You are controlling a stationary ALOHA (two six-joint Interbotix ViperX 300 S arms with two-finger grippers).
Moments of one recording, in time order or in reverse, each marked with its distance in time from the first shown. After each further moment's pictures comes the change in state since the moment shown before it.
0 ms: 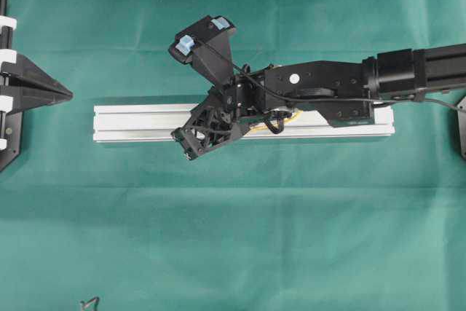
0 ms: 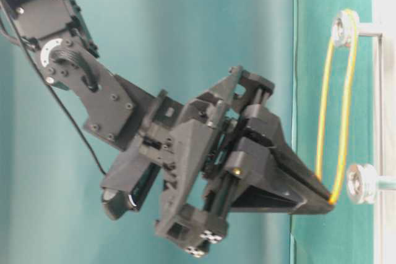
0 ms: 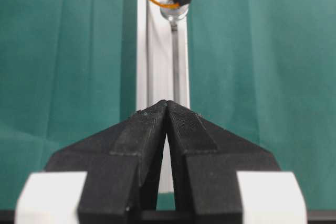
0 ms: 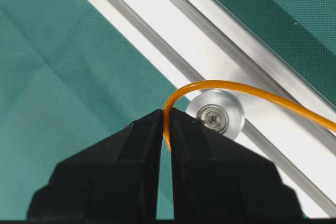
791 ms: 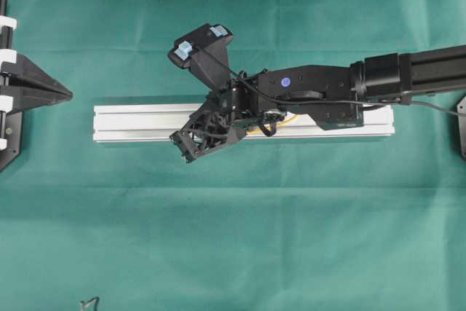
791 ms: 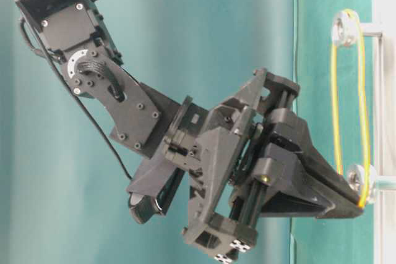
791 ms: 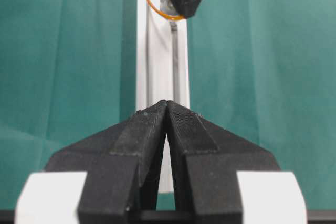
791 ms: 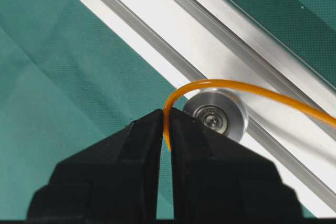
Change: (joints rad) left arm -0.002 0.000 -0.002 -0.002 -0.002 -0.002; right arm -0.002 0.040 -0.002 0.052 -0.028 0.000
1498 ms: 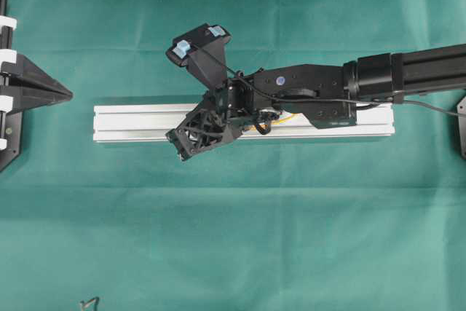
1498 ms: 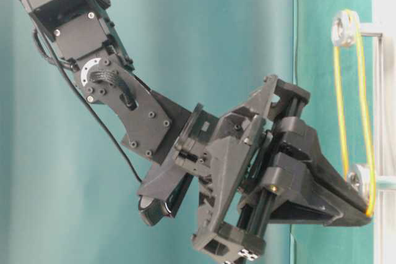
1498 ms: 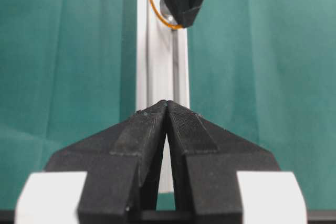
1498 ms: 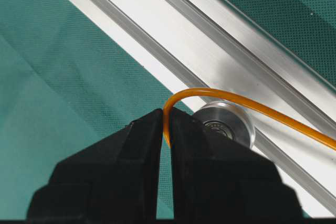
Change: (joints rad) left arm 0.002 0.002 0.002 0.002 0.002 0.000; right arm -0.008 0.026 -0.009 0.026 -0.017 0.000
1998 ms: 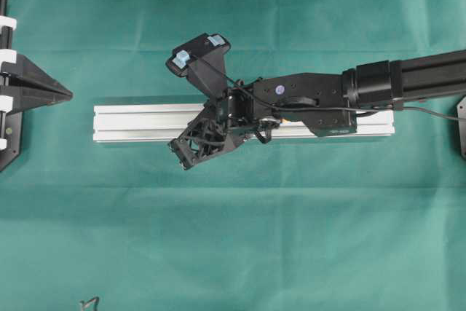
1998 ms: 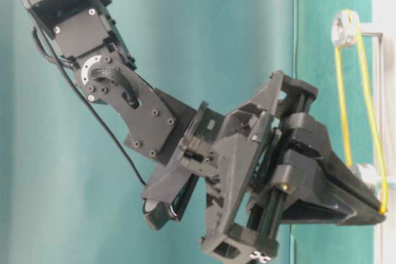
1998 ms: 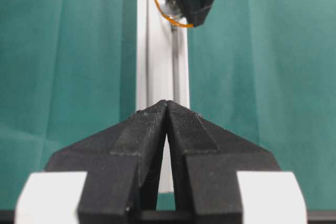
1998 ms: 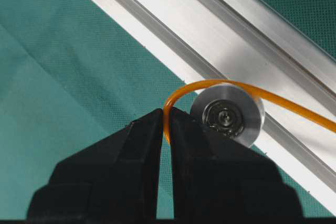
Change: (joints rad) left arm 0.000 0.000 -0.002 0.000 0.000 0.000; right arm 0.028 0.005 0.002 0.003 0.015 0.006
